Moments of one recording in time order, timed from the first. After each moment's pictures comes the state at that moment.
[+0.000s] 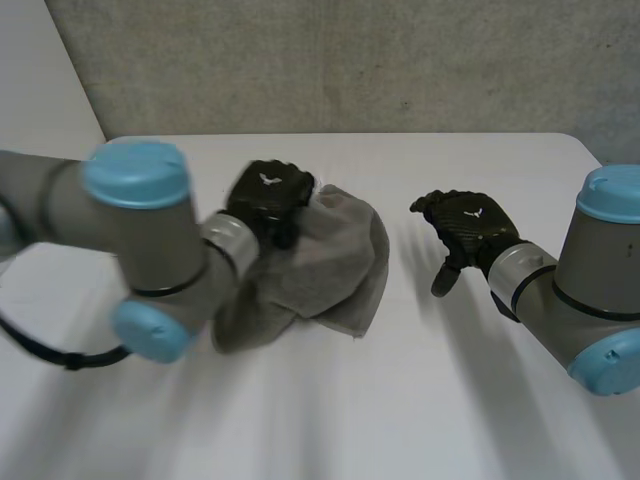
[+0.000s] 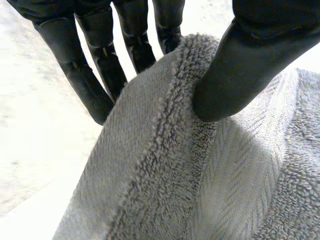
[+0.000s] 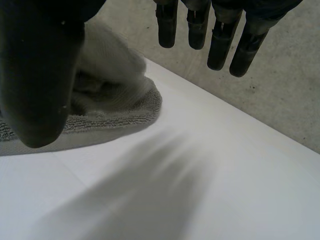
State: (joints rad) left arm 4.14 -2.14 -1.23 3.24 -1.48 3.36; right arm 1.93 -1.12 1.51 -0.12 1.37 2.93; left_hand 1.34 1.35 1.37 1.35 1.19; right_hand 0.23 0.25 0.24 0.25 0.06
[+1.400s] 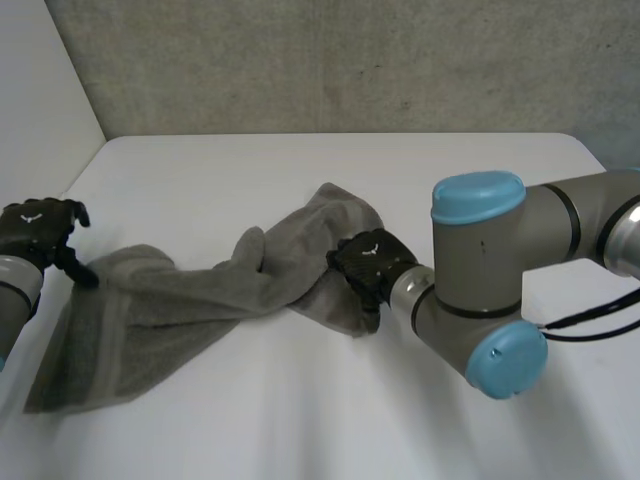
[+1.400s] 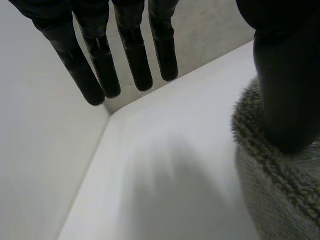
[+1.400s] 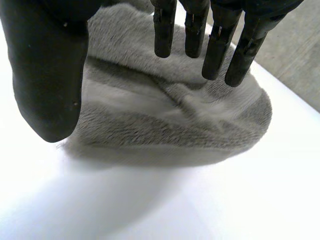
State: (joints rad) left arm 4.80 -1.98 -1.75 3.57 -1.41 3.40; right arm 2.21 -0.87 1.17 0.17 1.46 2.77; left_hand 0.63 0.62 0.62 0.63 0.43; right_hand 0.36 0.34 0.35 0.36 0.20
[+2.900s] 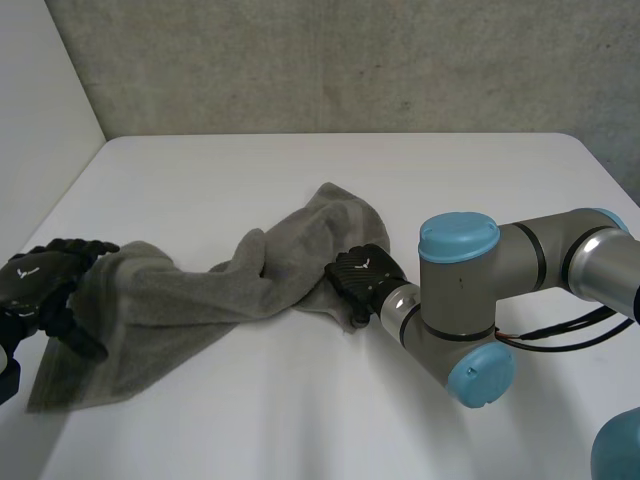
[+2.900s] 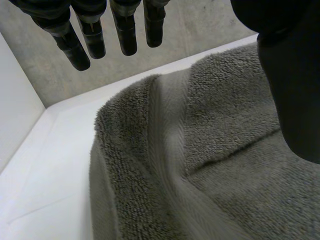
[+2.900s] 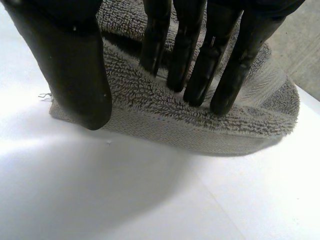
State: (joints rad) left arm 5.02 -1.49 -2.18 3.31 -0.98 3.42; right arm 2.20 -0.74 1.17 -0.02 1.42 2.78; left_hand 0.25 0.24 0.23 0.24 0.07; right_hand 0.77 0.77 0.76 0.77 0.60
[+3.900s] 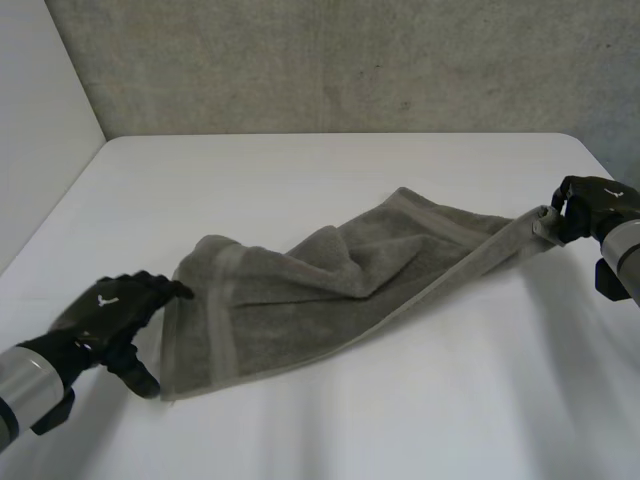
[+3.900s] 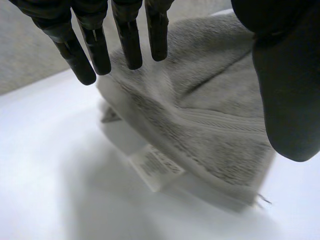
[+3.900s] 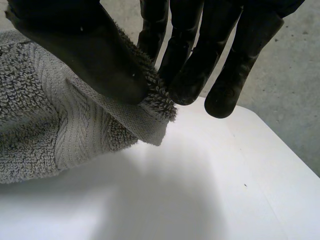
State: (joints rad) left arm 4.85 -1.57 -2.20 3.24 -0.90 3.56; right arm 1.59 -1.10 1.48 -0.13 1.45 3.14; left_hand 0.40 0.40 0.39 0.40 0.23; right_hand 1.32 1.31 1.33 1.34 1.16
